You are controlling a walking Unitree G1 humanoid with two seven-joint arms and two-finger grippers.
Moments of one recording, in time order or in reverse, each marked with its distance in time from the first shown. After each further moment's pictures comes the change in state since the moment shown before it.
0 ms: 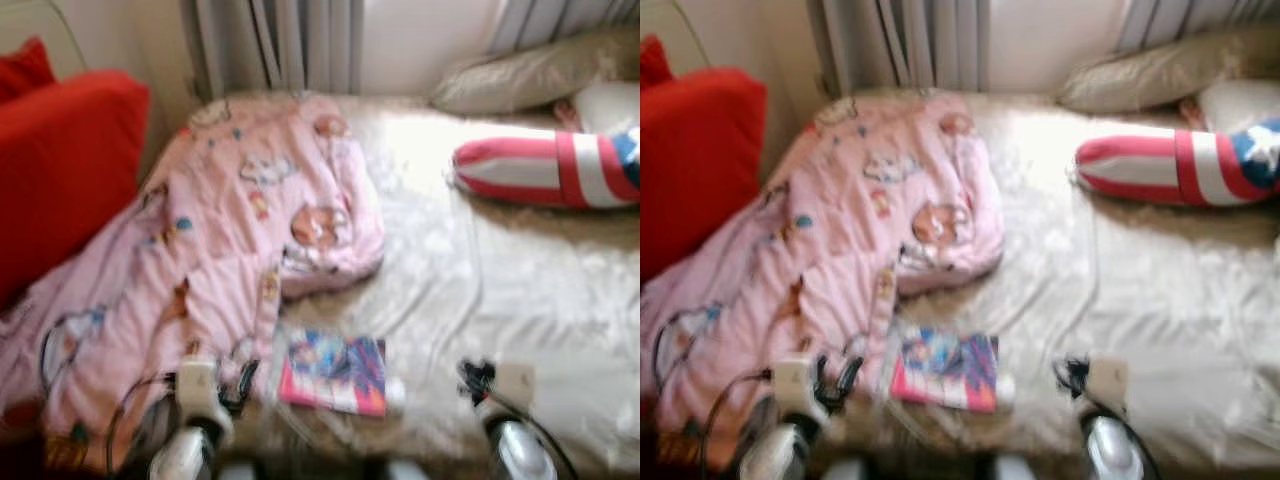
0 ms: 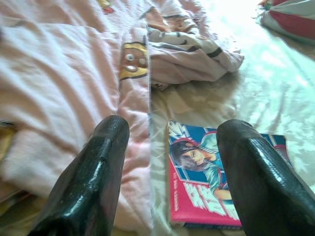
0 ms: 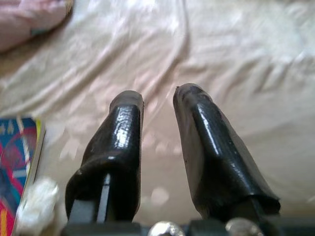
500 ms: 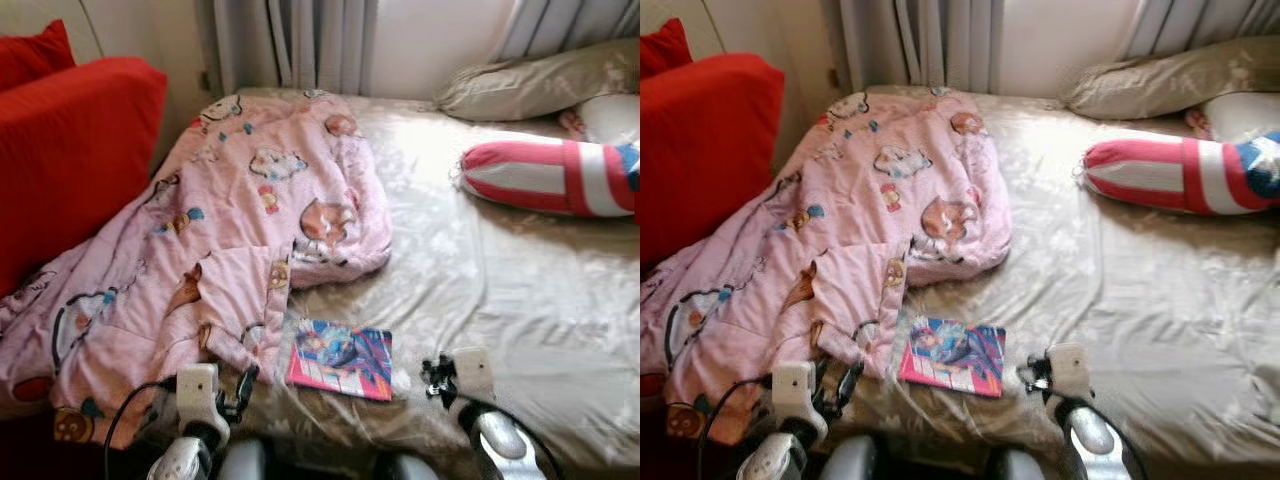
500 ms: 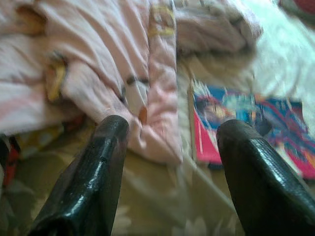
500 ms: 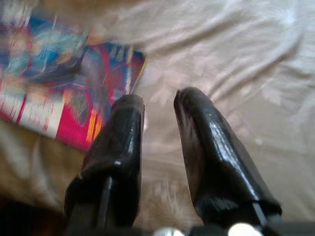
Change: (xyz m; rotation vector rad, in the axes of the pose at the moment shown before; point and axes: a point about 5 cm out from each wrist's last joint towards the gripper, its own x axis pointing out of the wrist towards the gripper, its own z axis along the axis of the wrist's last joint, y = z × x) left arm -0.013 0.008 -0.011 0.002 0.057 0.027; right arm 0.008 0.034 -0.004 -0.283 0.144 0.347
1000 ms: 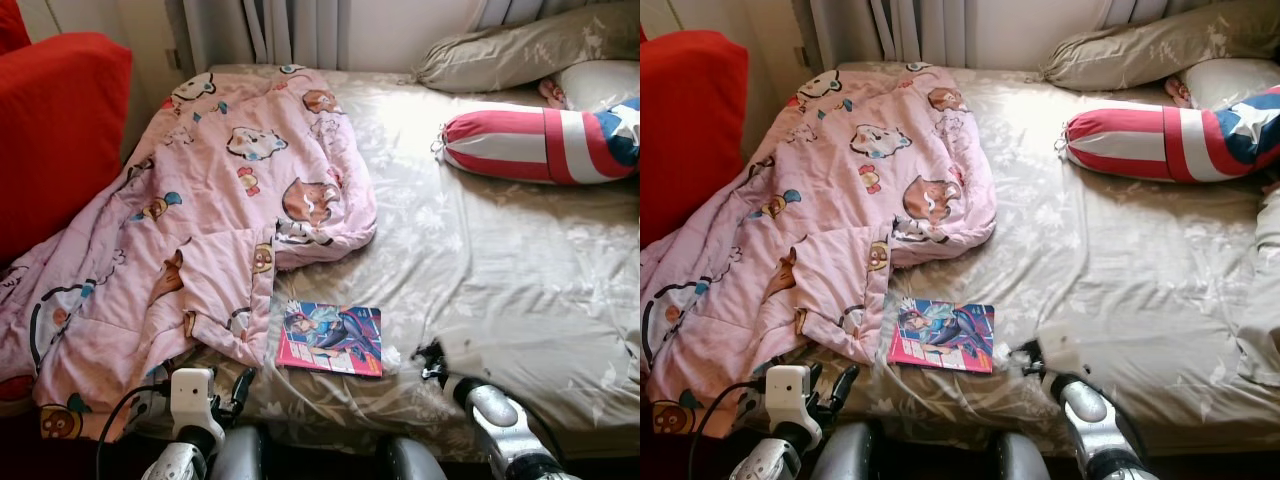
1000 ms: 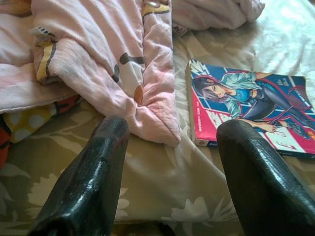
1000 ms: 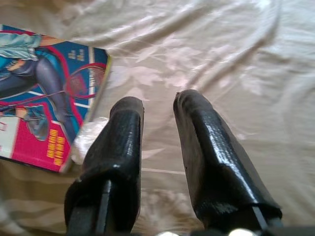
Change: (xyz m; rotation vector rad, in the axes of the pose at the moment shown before) left arm -0.007 0.000 0.004 0.009 -0.010 0.004; right arm 0.014 -0.015 0.029 0.065 -0.041 -0.120
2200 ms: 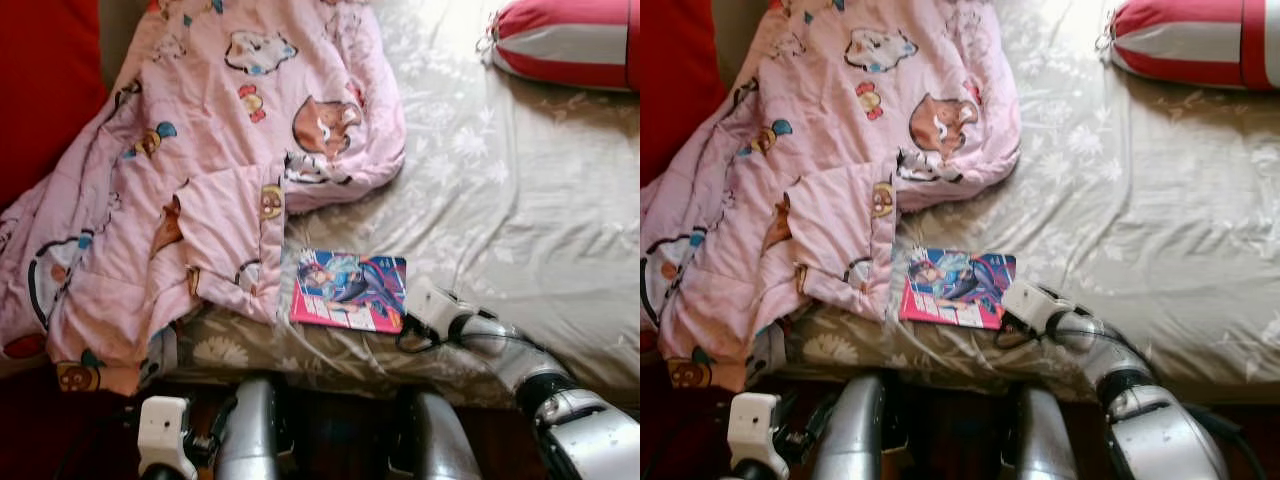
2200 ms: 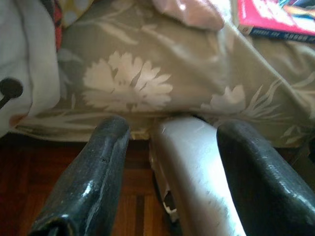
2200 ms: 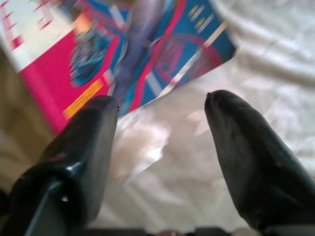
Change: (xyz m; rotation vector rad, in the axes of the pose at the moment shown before) left arm -0.059 0.009 0.014 0.059 0.078 -0.015; right arm 0.026 -0.015 0.094 -0.765 0.001 0.245
